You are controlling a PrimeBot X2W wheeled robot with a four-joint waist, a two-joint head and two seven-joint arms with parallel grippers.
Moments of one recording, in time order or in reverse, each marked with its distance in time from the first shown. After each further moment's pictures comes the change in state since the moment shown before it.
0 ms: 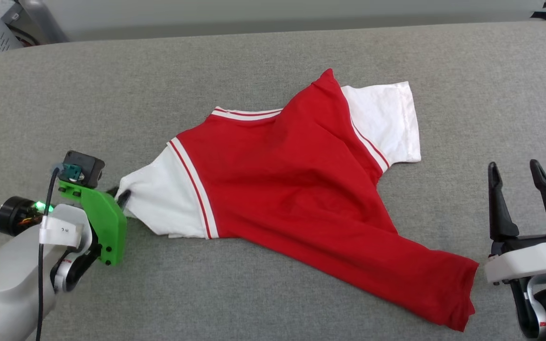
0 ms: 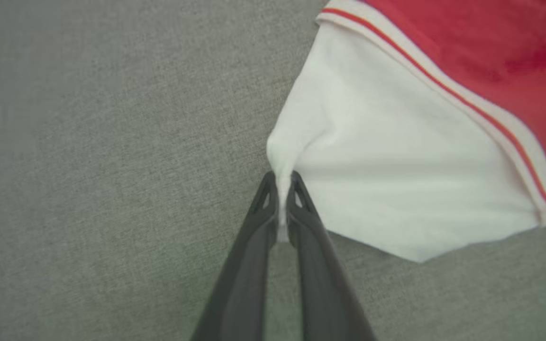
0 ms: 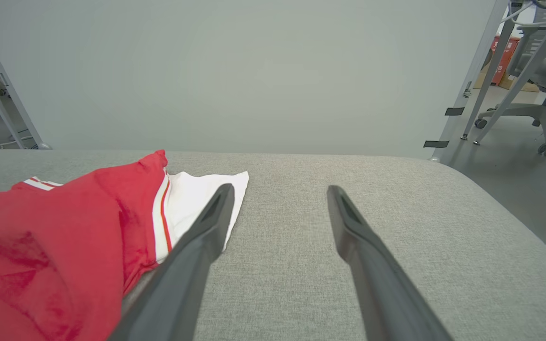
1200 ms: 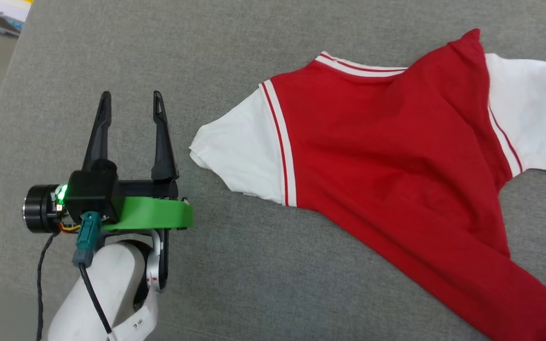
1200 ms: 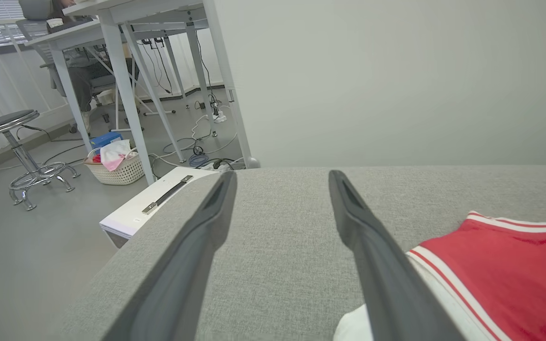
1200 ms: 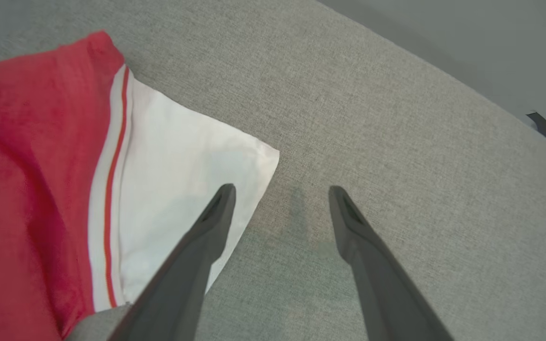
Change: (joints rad) left arm 0.396 -0.418 0.746 -0.533 0.735 0.331 -0.357; right arm -0.779 -0.668 0.462 0.216 0.564 0.000 1.153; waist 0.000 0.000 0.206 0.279
